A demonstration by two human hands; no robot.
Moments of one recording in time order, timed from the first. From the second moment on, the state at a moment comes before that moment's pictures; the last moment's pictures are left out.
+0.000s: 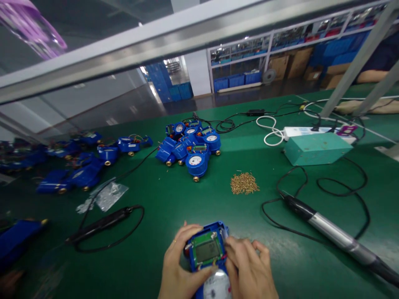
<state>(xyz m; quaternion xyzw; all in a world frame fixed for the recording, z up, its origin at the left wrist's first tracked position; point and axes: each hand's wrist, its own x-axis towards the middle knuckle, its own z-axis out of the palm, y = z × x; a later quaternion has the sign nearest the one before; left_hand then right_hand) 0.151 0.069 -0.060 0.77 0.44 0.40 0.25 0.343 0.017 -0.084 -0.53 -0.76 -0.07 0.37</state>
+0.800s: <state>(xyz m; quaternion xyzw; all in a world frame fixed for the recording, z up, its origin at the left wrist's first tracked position) 0.143 0.075 -0.057 0.65 0.48 0.39 0.44 0.324 0.014 -0.070 -0.59 -0.68 0.07 0.43</state>
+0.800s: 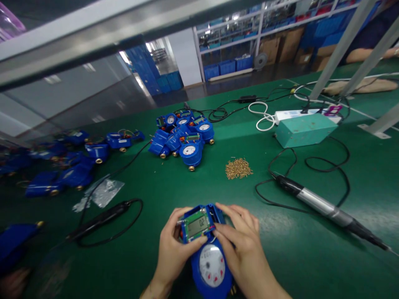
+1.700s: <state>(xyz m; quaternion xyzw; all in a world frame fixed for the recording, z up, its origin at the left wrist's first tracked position) 0.156 0.074 -0.058 0.66 0.46 0.42 0.42 0.349 0.060 -0.055 -0.56 -0.64 0.40 0.35</state>
